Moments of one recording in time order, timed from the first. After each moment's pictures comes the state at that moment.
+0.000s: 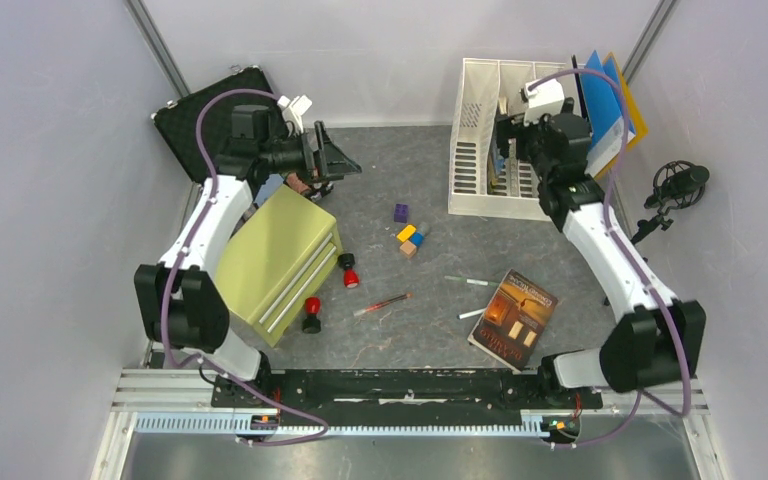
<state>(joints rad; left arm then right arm) -0.13 1.60 1.44 -0.40 0.95 -0.46 0.18 1.43 1.22 0.06 0.09 -0.15</state>
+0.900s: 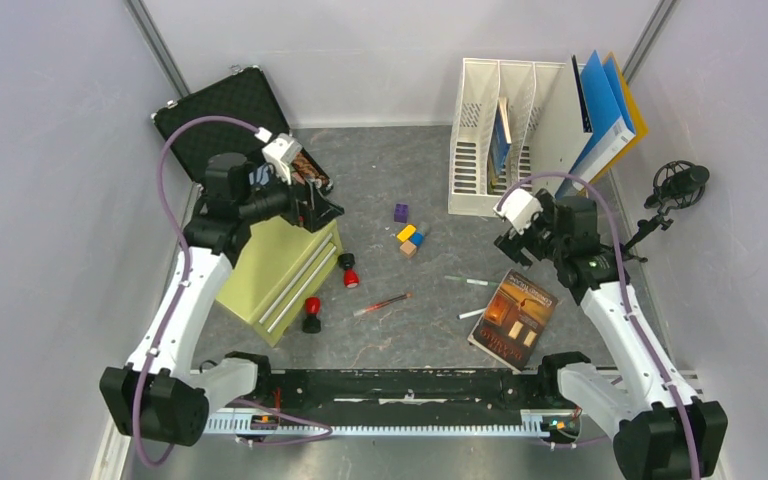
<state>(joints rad) -0.13 1.11 1.06 -0.37 0.70 -0.06 0.14 0.94 0.78 -0.42 -0.17 -0.72</state>
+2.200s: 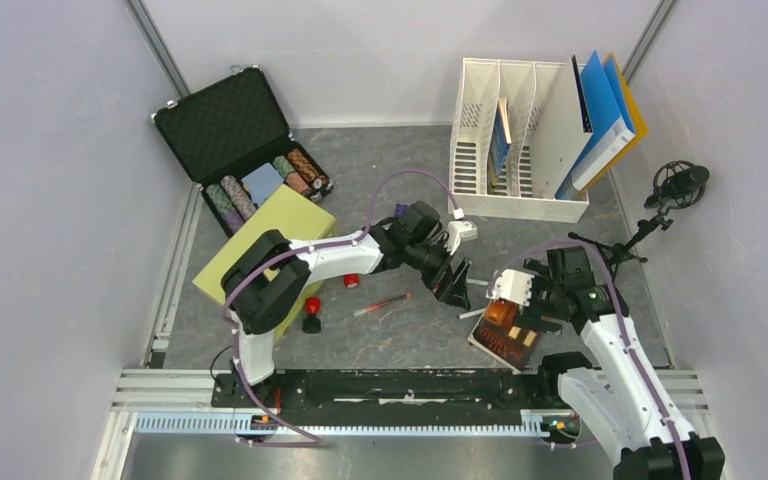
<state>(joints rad) -0.90 1.89 1.22 -0.11 0.72 -0.16 0.13 0.77 0.56 -0.90 -0.08 -1.20</state>
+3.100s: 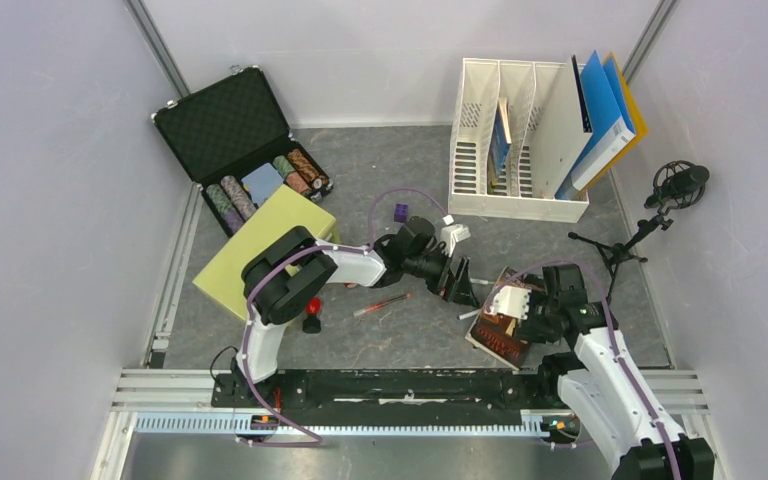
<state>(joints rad) -0.90 2.03 1.10 0.38 0.71 -0.53 0.13 0.70 0.36 -0.76 -0.02 -1.27</state>
